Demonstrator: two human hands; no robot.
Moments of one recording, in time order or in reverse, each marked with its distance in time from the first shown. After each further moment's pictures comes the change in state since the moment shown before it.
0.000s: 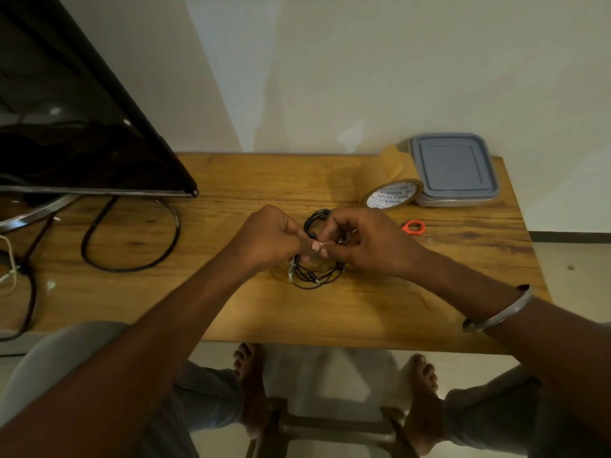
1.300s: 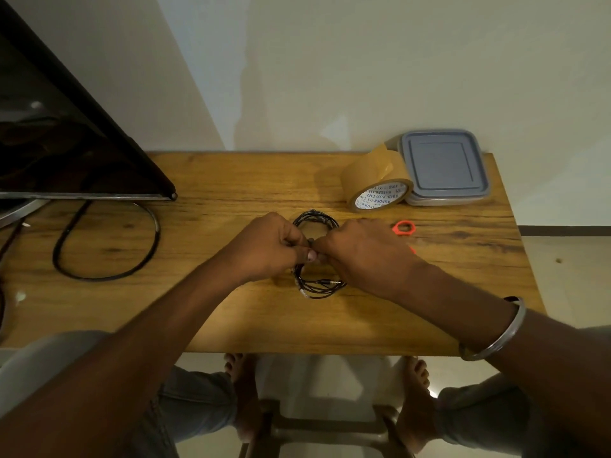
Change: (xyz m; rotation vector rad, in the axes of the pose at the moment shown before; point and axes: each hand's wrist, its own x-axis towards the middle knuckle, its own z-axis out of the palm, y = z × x) left_hand 0.011 0.002 0.009 0.109 -0.131 0.088; right_hand -0.007 -0.022 -0.001 -0.929 -0.123 -0.094
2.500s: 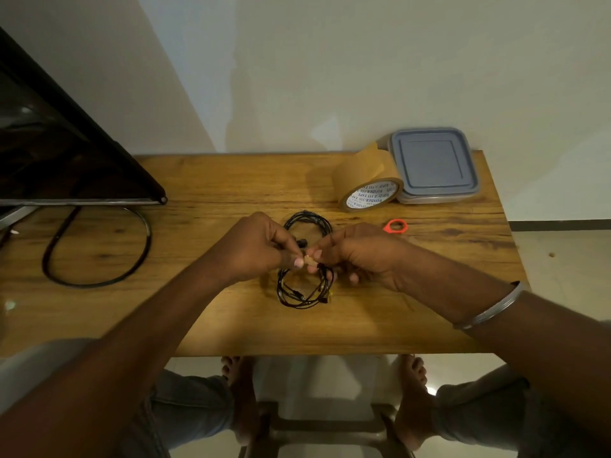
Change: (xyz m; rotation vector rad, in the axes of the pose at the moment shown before) left_hand 0.004 -0.008 -0.003 -0.085 -0.017 0.018; right_hand -0.001 0.008 0.000 1.507 -0.290 0.742
